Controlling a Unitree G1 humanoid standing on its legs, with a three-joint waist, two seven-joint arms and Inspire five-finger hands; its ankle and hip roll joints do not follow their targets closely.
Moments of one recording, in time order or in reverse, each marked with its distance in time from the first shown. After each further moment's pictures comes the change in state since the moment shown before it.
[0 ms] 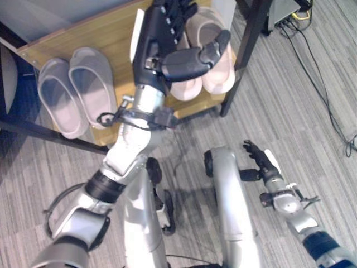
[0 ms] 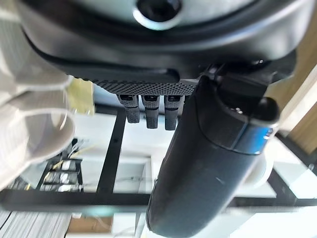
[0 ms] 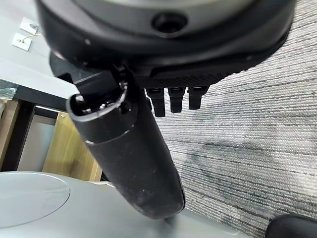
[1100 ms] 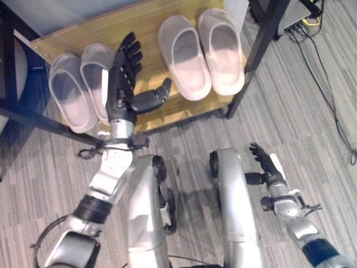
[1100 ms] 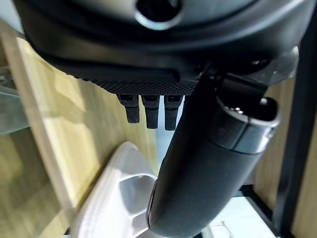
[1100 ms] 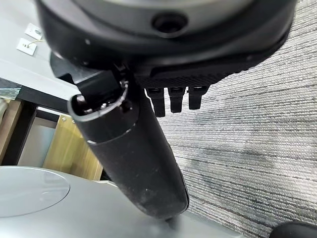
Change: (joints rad) left arm 0.227 0.019 0.084 0.154 0.137 0.008 0.080; right arm 0.056 0.029 -0.042 -0.023 -0.049 0.003 -0.060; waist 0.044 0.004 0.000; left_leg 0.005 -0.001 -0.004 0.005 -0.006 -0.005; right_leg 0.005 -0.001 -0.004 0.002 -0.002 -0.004
